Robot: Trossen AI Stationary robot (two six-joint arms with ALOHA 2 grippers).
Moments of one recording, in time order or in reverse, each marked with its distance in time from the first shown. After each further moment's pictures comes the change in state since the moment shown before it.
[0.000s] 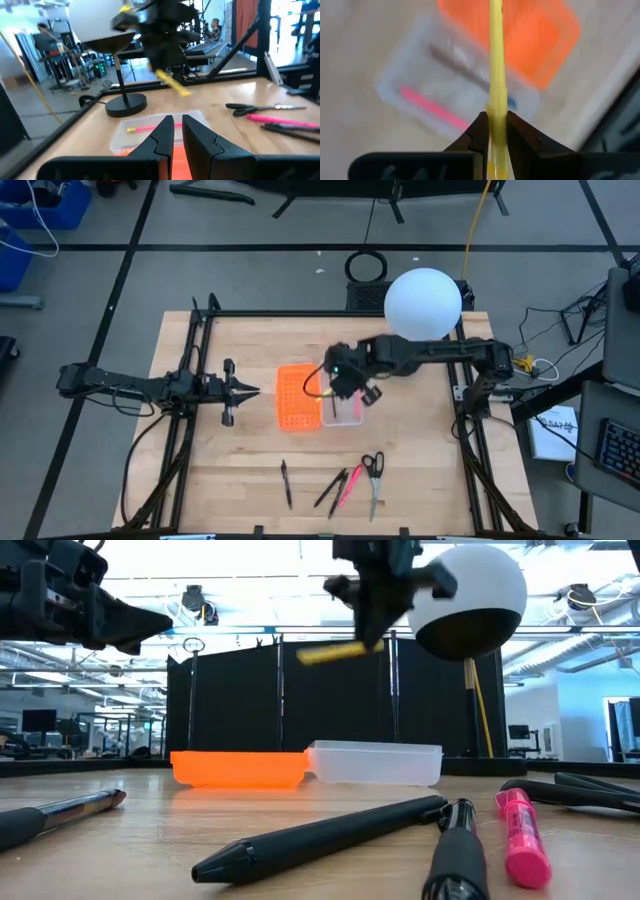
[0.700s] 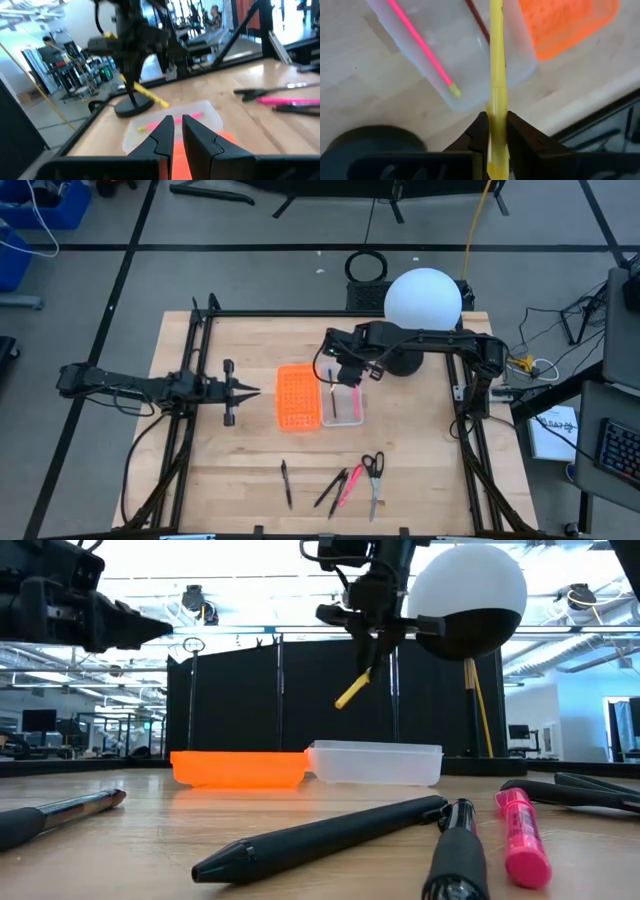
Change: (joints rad) left arm 0.000 0.000 0.000 -0.035 -0.008 0.126; right arm -0.128 0.049 -0.013 0.009 0.035 -0.558
